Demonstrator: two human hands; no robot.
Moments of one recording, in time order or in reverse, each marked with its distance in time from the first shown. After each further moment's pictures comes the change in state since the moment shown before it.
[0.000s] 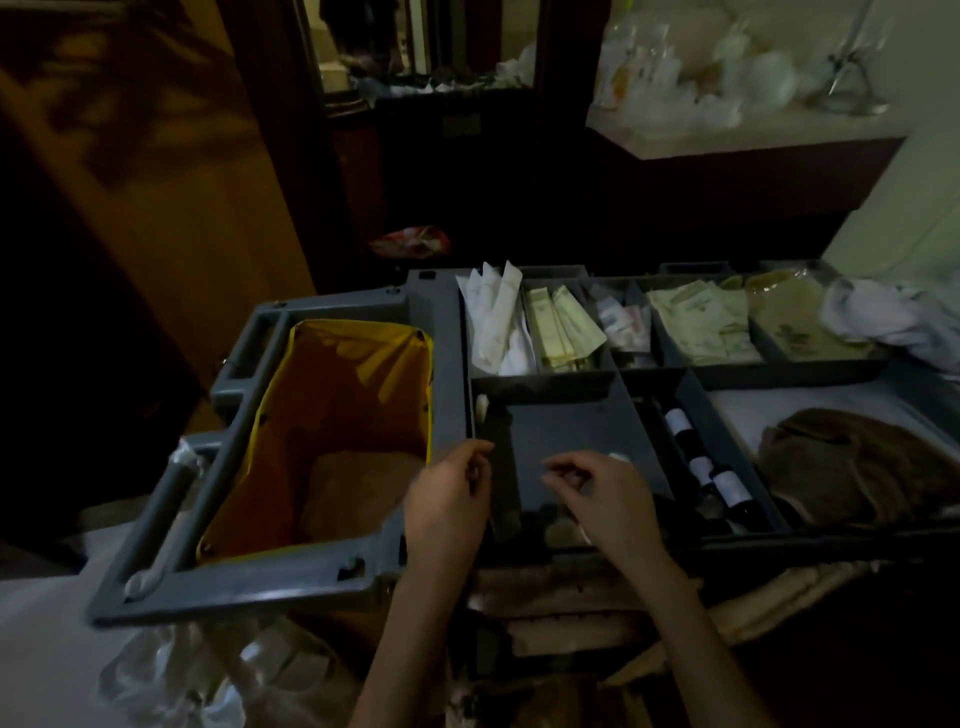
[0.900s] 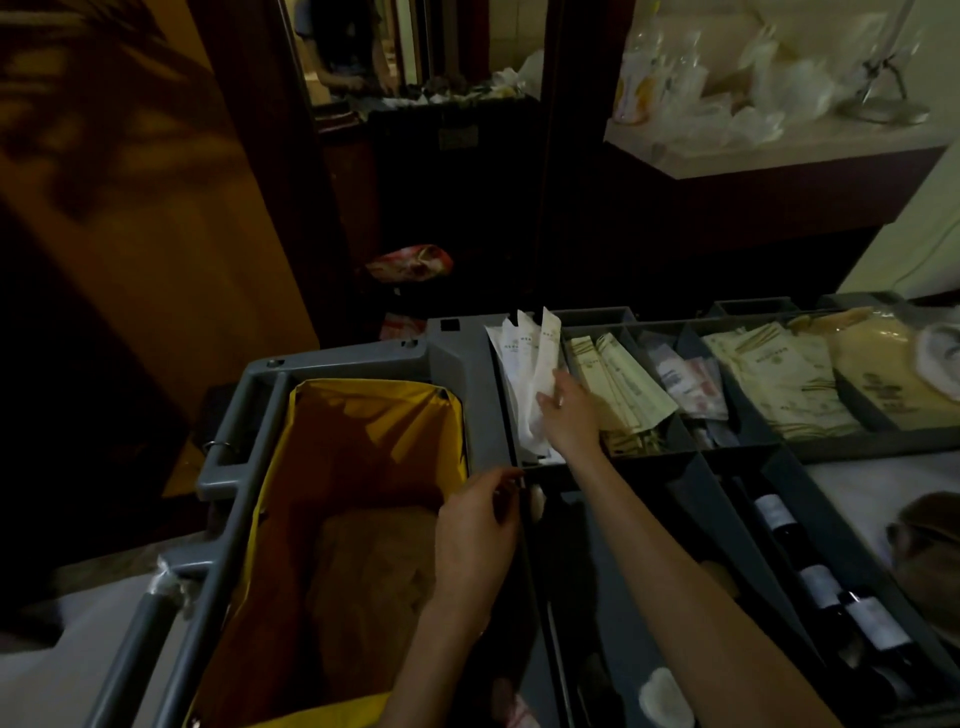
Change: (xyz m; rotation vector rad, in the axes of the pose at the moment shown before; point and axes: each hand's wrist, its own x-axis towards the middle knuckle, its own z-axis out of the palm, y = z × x) left_hand 0.131 -0.054 0.014 -0.123 -0.113 0.041; right_hand 0.248 -0.008 0.102 0.135 0.110 0.348
